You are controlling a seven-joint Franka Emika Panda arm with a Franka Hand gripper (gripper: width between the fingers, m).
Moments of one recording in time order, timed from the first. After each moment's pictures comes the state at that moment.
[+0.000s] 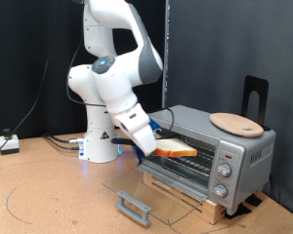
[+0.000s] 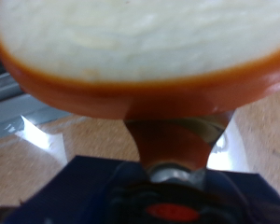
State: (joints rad) arm 0.02 -0.19 -0.08 -2.65 0.54 2.31 -1.30
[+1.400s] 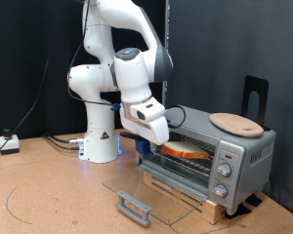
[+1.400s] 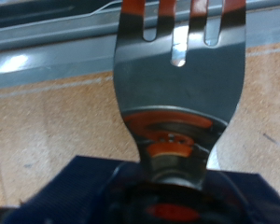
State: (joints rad) arm -0.02 -0.28 0.01 -2.72 0.37 2.40 -1.28
